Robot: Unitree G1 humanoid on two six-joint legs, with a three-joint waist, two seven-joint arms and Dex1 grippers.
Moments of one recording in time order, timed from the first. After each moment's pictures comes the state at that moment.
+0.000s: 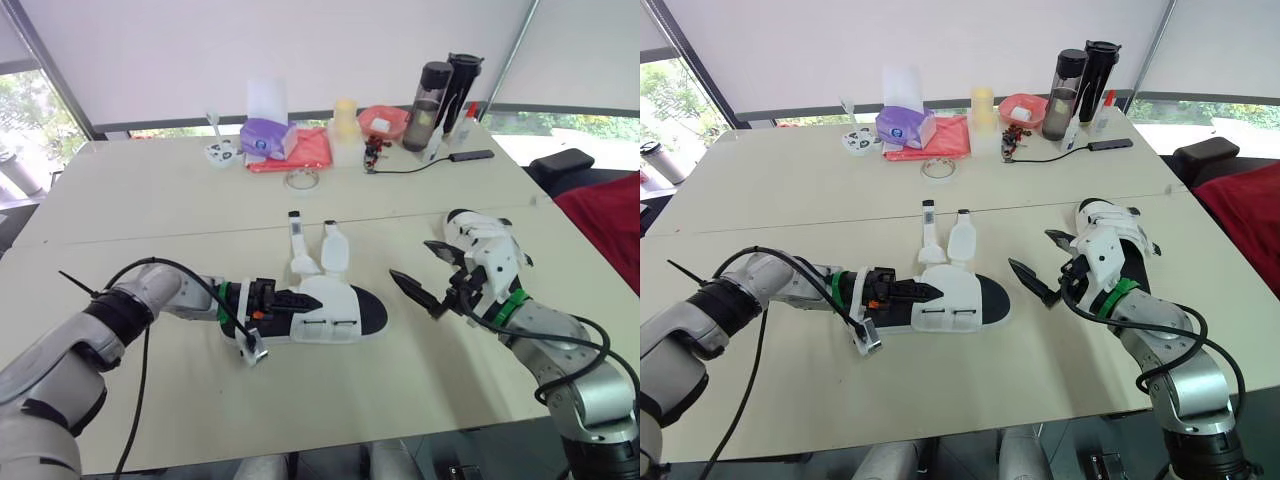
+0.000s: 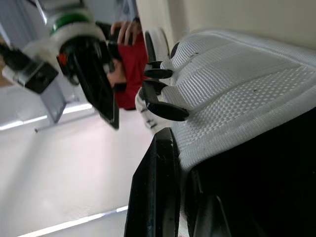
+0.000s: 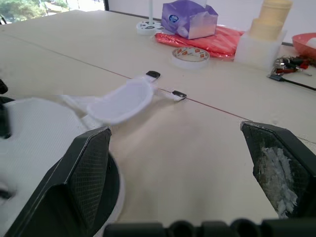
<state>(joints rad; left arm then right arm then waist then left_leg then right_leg) -0.86 0.83 -0.80 0.43 1.30 -1.03 0.66 -0.08 -0.57 -0.14 -0.48 0.44 0.50 0.55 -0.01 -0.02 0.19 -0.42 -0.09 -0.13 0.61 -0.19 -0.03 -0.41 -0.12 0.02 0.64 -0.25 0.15</state>
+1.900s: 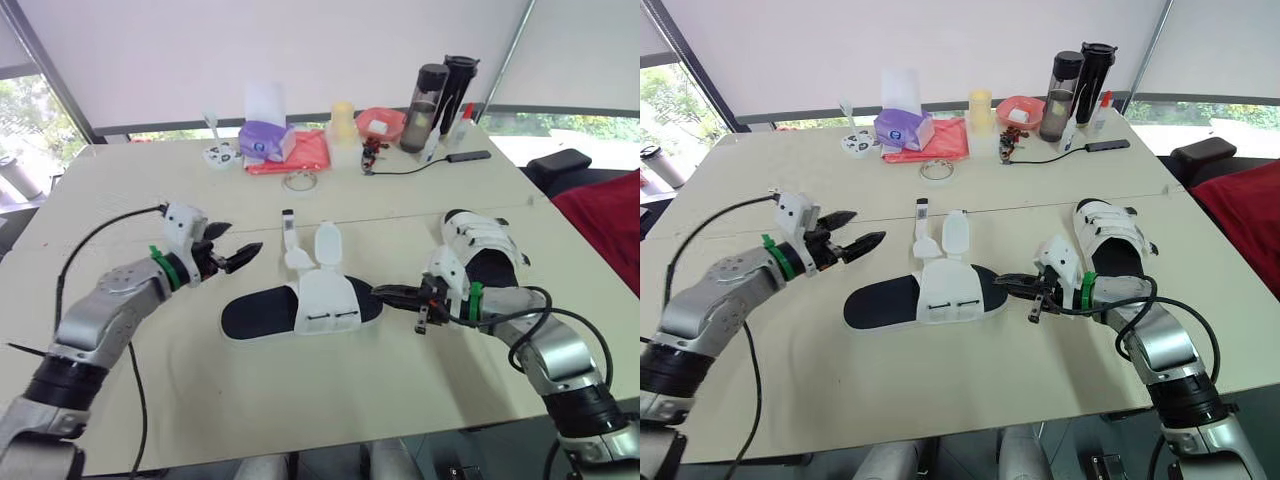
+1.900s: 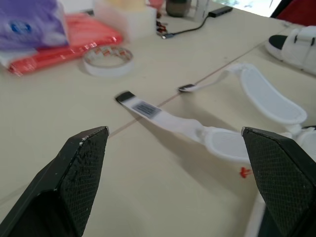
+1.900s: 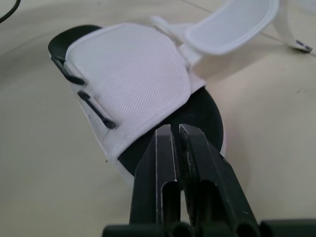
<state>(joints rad) -0.42 0.75 -0.10 0.04 -0.78 0.40 -0.50 -0.31 -0.67 0.10 -0.12 0.37 0.43 0.99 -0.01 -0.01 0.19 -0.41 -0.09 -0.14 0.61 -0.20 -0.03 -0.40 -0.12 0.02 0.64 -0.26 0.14</state>
